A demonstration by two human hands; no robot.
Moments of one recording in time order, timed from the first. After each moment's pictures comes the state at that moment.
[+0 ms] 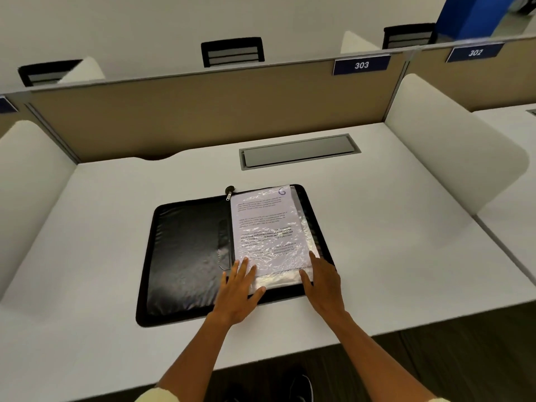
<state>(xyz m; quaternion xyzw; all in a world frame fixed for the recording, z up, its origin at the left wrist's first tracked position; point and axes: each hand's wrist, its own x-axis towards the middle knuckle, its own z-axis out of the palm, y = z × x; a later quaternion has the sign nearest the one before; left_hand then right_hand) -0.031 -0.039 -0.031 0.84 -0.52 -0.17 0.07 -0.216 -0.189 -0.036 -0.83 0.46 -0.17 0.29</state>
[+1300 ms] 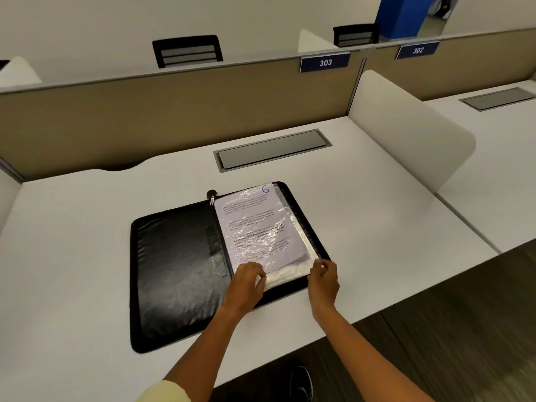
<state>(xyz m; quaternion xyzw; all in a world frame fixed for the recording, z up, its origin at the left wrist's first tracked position) -0.016 -0.066 -0.030 0.75 -0.58 -0.14 0.30 -0.185 -0.146 -0.005 -0.41 0.65 -0.38 0.51</state>
